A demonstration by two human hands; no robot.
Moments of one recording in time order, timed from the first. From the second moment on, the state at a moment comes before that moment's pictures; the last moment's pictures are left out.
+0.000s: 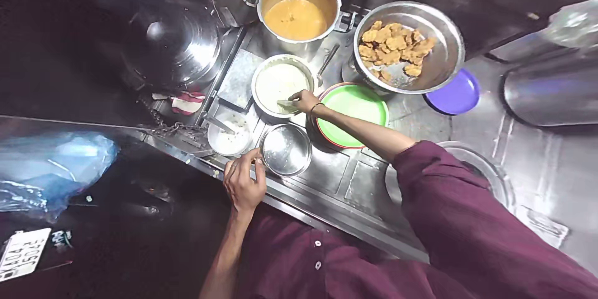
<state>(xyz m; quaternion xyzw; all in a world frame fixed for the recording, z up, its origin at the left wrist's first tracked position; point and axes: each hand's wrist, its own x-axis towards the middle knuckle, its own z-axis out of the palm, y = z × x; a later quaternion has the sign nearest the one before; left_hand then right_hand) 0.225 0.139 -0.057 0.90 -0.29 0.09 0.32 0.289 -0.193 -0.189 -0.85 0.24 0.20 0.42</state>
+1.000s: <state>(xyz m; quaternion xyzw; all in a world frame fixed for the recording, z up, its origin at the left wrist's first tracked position) 0.225 0.140 -0.059 0.90 -0.30 0.12 0.31 0.296 -0.199 -0.179 -0.80 0.29 0.24 0.45</state>
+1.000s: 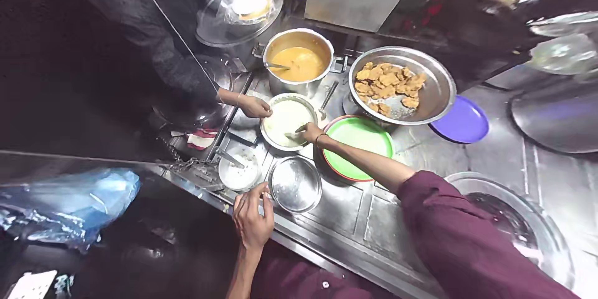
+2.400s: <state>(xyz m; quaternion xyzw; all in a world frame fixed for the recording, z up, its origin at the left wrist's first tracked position) 0.228 0.146 -0.057 0.90 -0.28 0.10 0.31 0.313 -0.201 -0.172 -0.81 0.37 0.14 0.43</state>
